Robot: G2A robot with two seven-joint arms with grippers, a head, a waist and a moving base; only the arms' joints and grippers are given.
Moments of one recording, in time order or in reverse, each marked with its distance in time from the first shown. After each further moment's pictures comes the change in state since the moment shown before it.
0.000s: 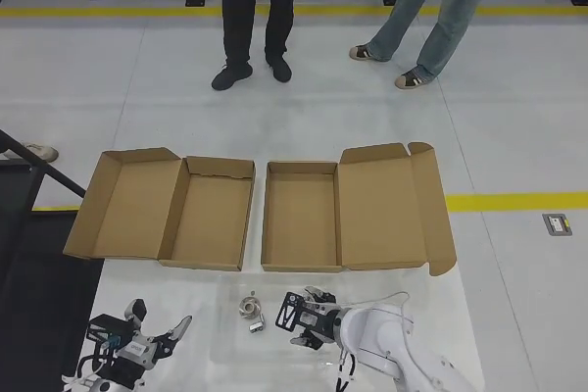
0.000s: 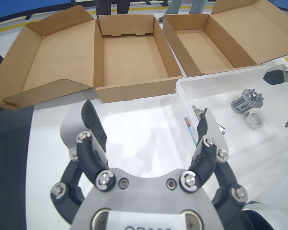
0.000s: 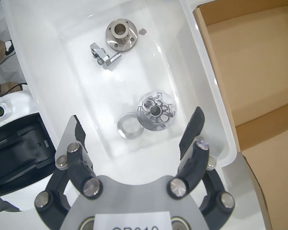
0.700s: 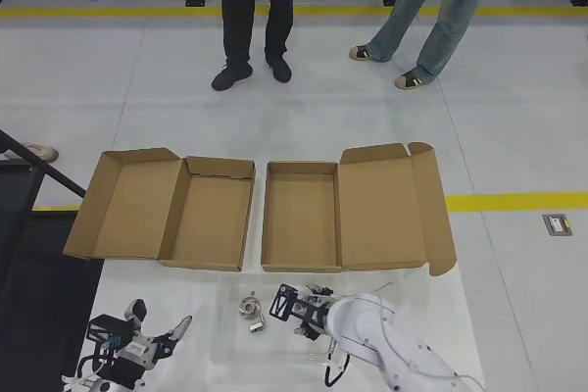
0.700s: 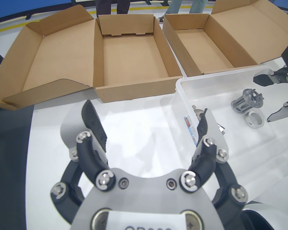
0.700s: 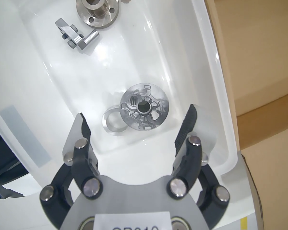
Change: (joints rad) left arm 0.000 0.000 0.000 0.000 0.000 0.000 0.000; right arm 0.110 -0.051 -0.095 0.107 -0.021 0.100 0.138
